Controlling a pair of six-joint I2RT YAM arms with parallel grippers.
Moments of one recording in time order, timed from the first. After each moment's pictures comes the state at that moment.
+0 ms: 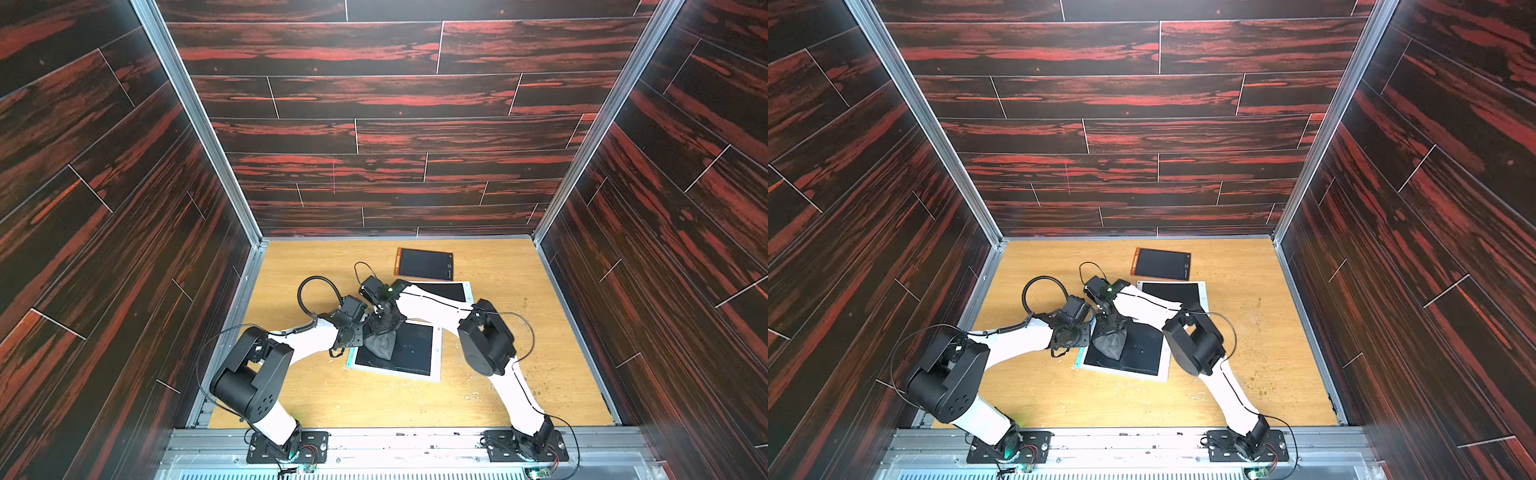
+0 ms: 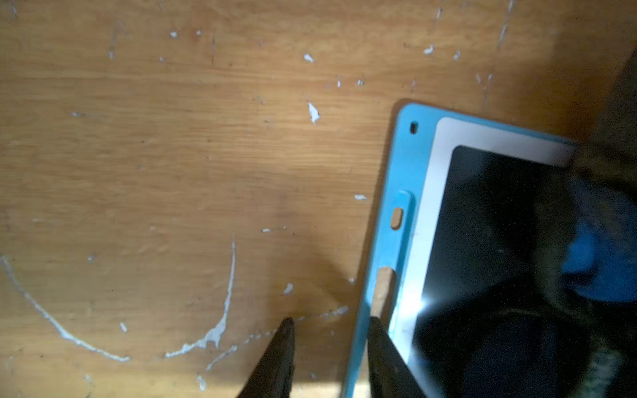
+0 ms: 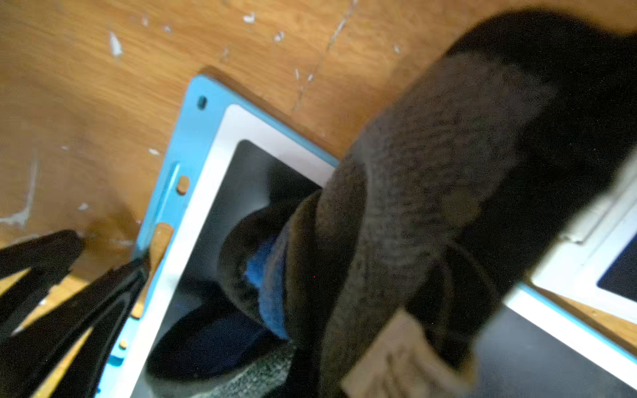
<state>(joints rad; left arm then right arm) -0.50 1.62 0.81 -0.38 -0.17 -0.52 0.90 2.25 1.79 -0.89 0.01 0.48</state>
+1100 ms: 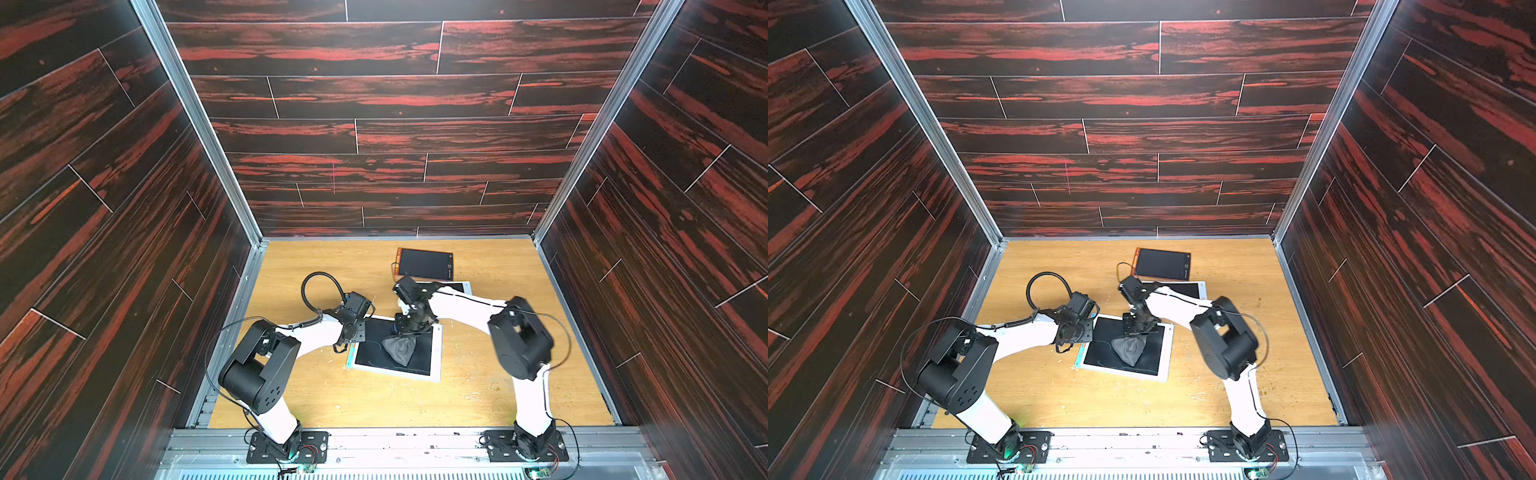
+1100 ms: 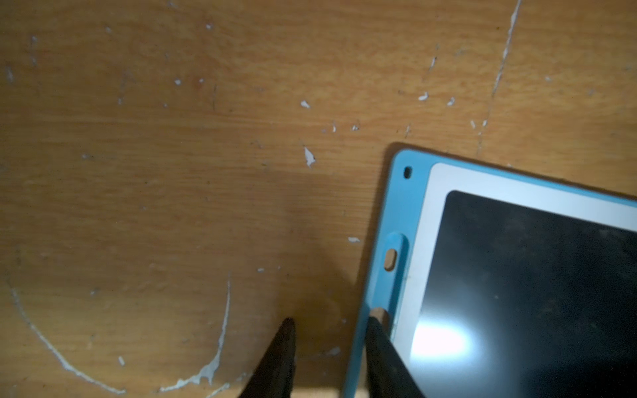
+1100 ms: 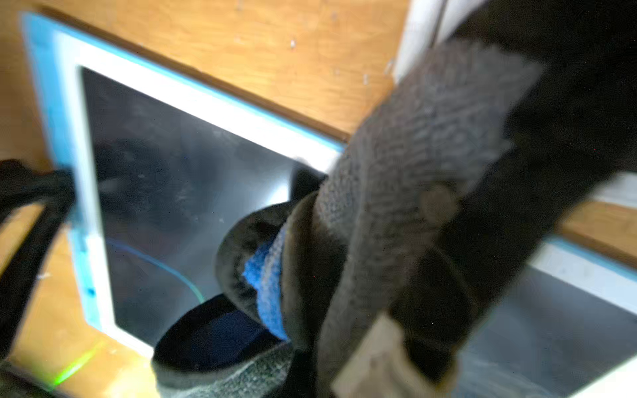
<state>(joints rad) -0.50 1.68 0.86 -0.36 -0.20 -0.53 0.73 2.00 1.38 -0.72 -0.19 0.56</state>
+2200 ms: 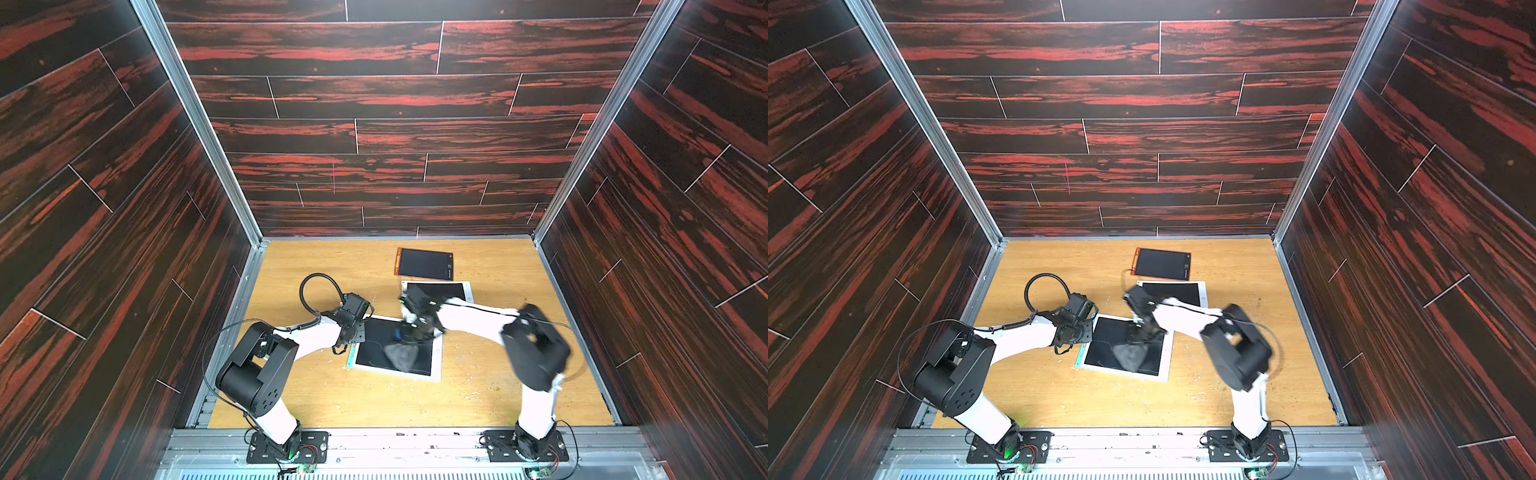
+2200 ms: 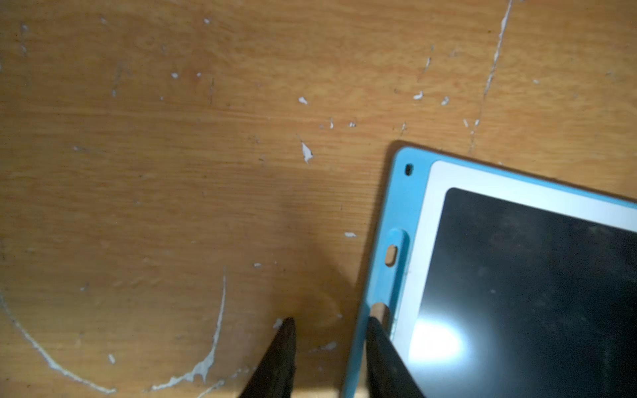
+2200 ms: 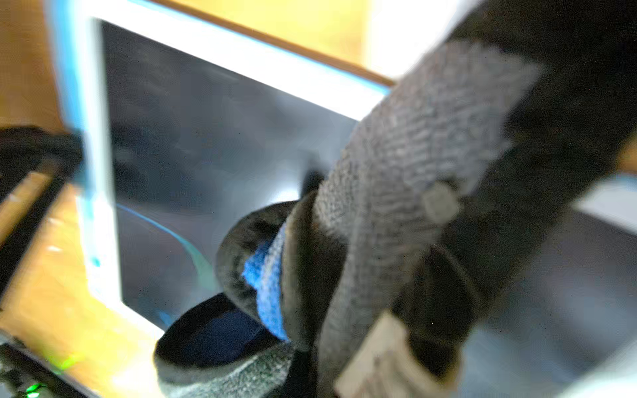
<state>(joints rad) -0.50 1.66 0.83 -0.33 -0.18 -0.55 0.75 1.84 1.13 -0.59 -0.17 0.60</state>
